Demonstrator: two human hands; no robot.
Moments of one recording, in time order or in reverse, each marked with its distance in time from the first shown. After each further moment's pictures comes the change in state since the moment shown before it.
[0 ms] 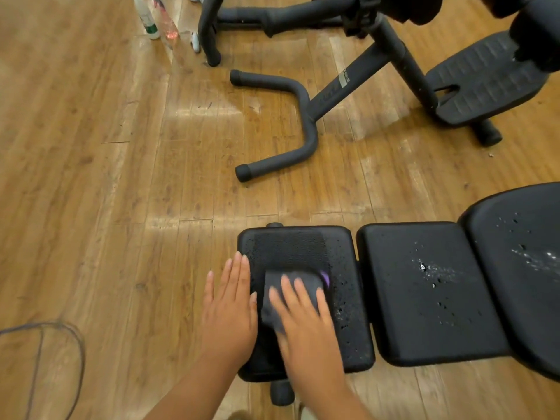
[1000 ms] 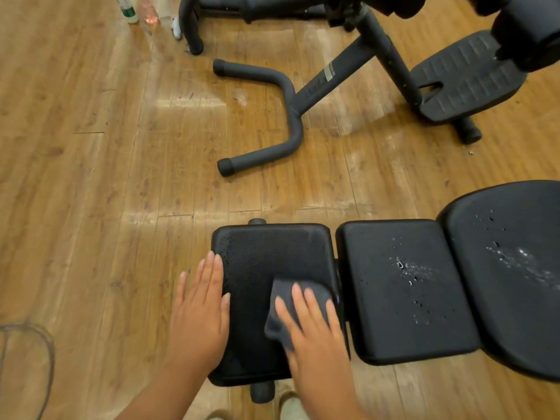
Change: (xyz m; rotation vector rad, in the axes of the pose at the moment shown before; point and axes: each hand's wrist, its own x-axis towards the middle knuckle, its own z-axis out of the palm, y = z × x) left_hand -0.001 0.000 0.001 -0.028 -0.016 -0.004; right_hand -0.031 0.043 0.001 -0.055 0.021 0.028
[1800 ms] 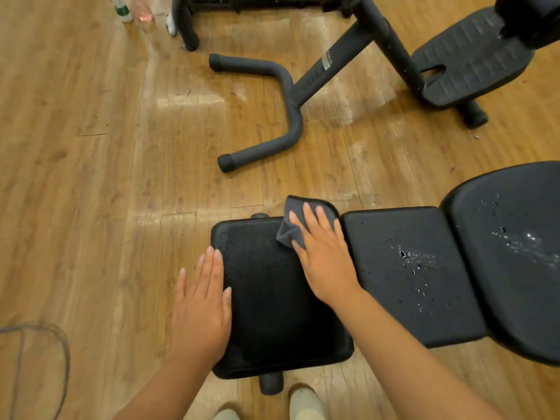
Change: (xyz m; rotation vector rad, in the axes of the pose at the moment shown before) left_hand -0.001 0.002 -0.002 0.061 -0.008 -0.018; right_hand 0.114 0.047 -0.024 0.143 -0.127 0.073
